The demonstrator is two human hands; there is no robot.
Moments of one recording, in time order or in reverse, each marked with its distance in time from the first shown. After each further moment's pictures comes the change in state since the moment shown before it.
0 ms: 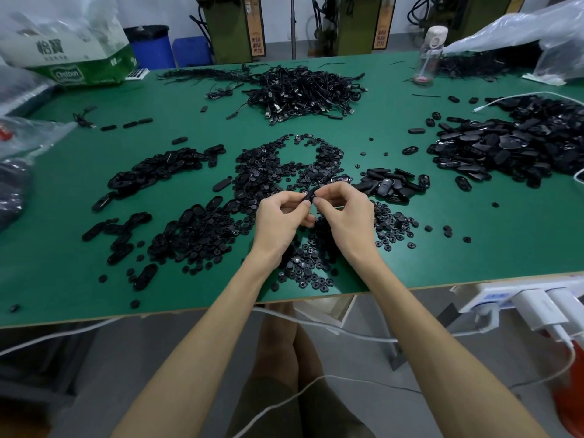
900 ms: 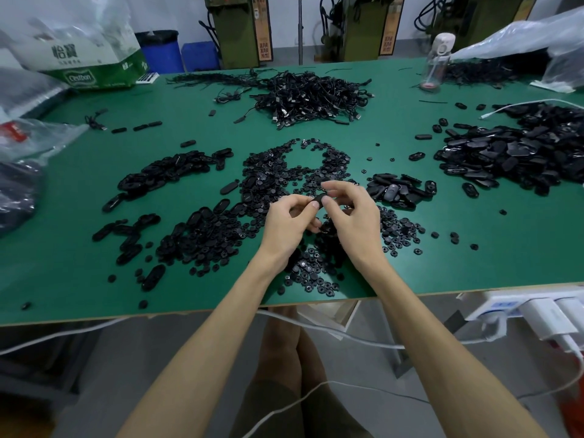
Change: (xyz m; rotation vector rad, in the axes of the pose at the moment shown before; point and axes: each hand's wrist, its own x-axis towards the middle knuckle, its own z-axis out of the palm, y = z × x) left_hand -0.001 0.004 -0.001 0.030 -0.044 0.005; right_hand -0.002 -0.007 -0.004 -0.012 -0.003 -0.043
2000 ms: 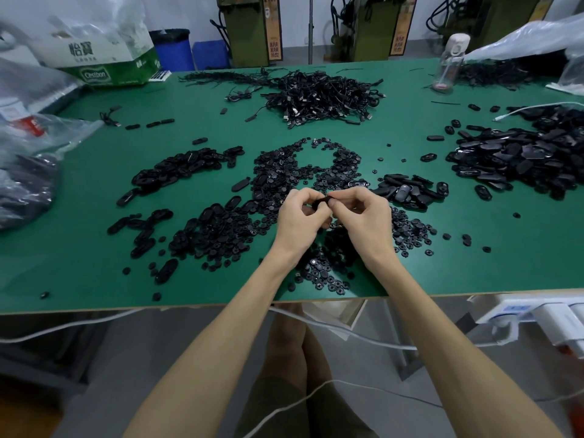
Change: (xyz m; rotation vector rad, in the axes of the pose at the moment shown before) left_hand 0.002 0.002 0.001 0.130 0.054 0.063; right_hand 0.000 0.004 0.001 0.148 -0.036 0.047
